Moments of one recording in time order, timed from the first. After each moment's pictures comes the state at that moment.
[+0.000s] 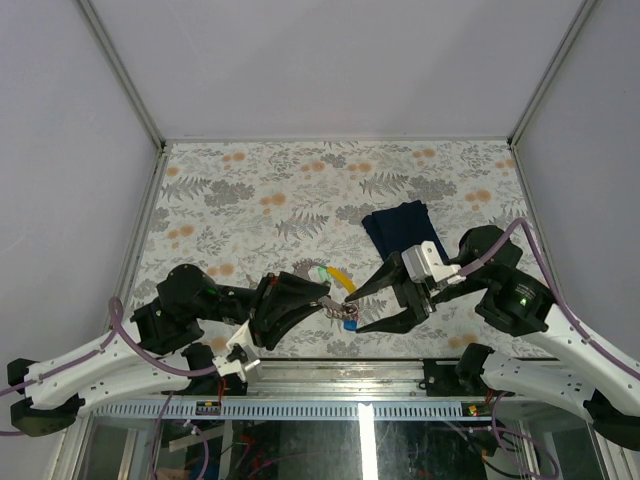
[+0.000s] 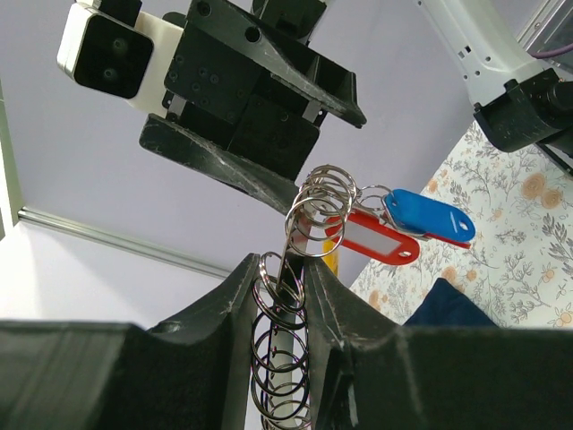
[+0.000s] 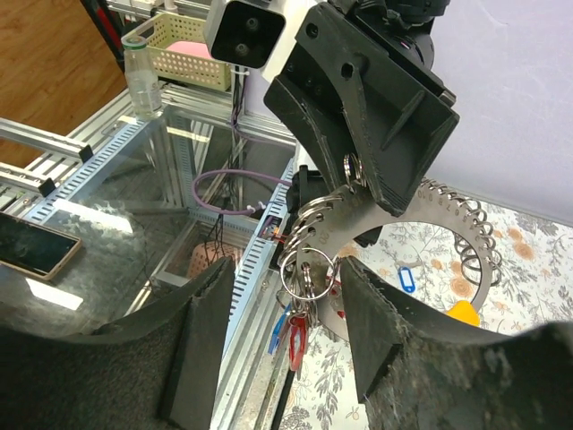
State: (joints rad) left arm -1.12 0.65 0.78 0.05 0.63 1.12; right arm 0.94 0.80 1.03 -0.20 -0.93 -0.09
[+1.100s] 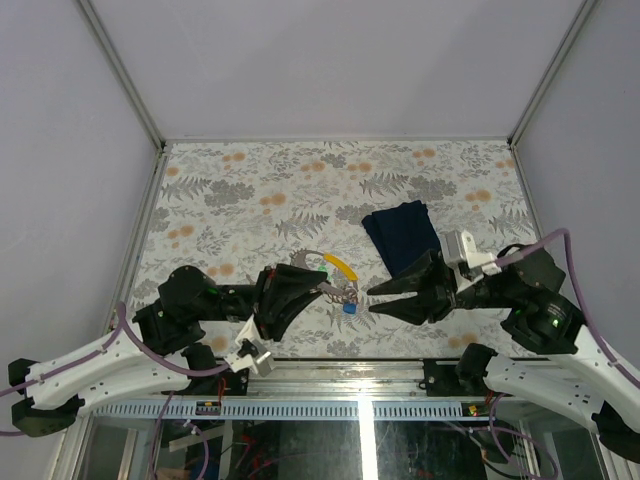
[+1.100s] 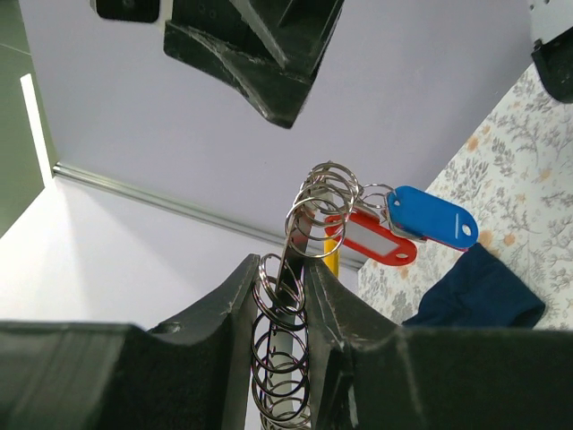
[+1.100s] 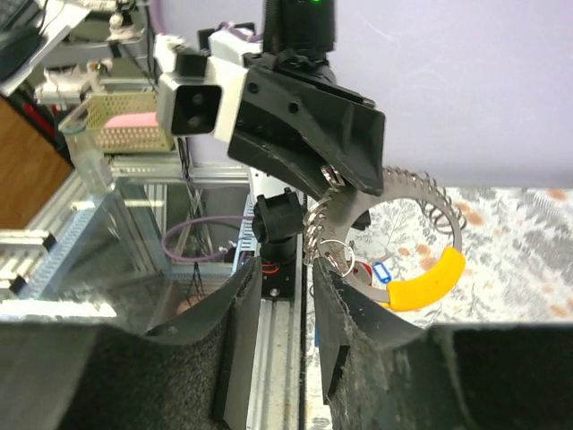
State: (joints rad) left arm -1.12 0.64 0.75 0.08 0.51 1.16; right arm 0.94 0.65 1.00 -0.19 -0.69 0.08
